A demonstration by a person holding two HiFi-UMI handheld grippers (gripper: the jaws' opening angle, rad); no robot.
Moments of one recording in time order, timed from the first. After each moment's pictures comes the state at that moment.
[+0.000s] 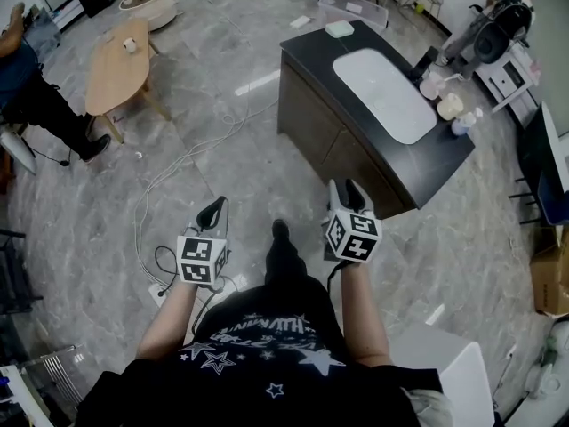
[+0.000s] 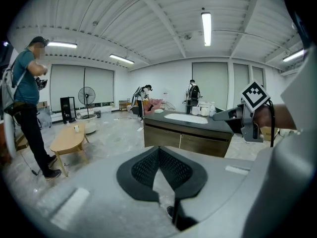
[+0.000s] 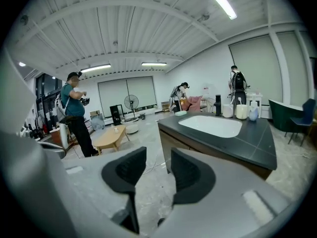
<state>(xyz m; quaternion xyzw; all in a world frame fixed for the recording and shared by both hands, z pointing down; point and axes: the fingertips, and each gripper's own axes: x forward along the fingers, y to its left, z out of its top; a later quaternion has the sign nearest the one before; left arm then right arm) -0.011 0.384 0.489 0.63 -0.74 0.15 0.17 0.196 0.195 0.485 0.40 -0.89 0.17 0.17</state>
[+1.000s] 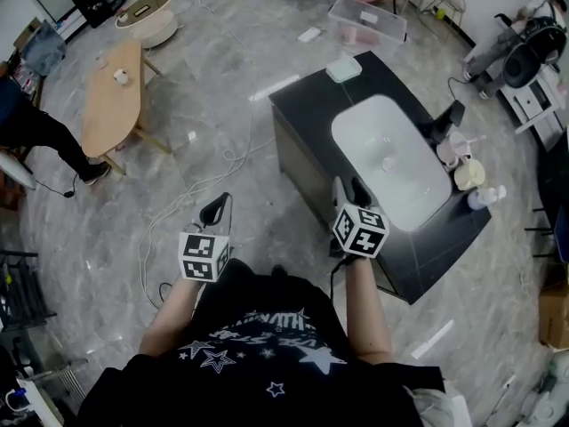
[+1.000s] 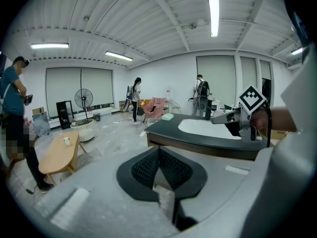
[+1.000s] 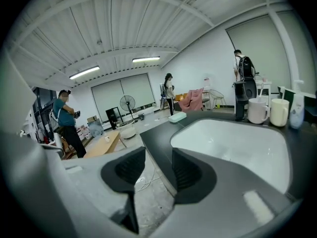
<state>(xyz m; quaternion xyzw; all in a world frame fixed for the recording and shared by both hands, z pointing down) -0.122 0.093 0.476 0.62 -0.75 0.17 0.16 0.085 -0.105 0.505 0.38 -0.88 0.22 0.16</state>
